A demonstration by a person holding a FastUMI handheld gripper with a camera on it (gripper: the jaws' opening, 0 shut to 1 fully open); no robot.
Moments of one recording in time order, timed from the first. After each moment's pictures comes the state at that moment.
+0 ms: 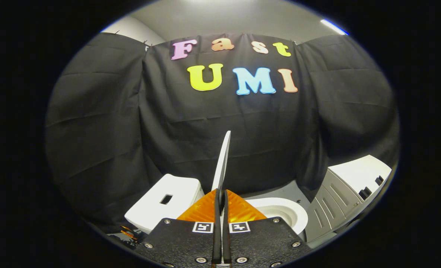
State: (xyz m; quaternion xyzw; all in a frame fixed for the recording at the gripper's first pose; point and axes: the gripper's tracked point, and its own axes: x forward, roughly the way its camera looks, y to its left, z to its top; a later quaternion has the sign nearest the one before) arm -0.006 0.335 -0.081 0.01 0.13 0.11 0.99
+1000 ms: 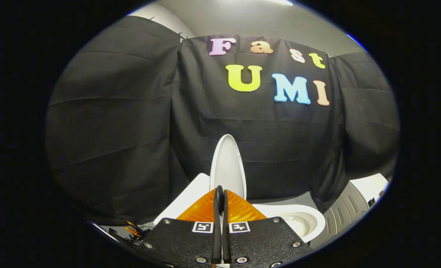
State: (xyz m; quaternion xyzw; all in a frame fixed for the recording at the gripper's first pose) arm -0.029 0.483 -0.089 -0.05 0.12 0.18 0.98
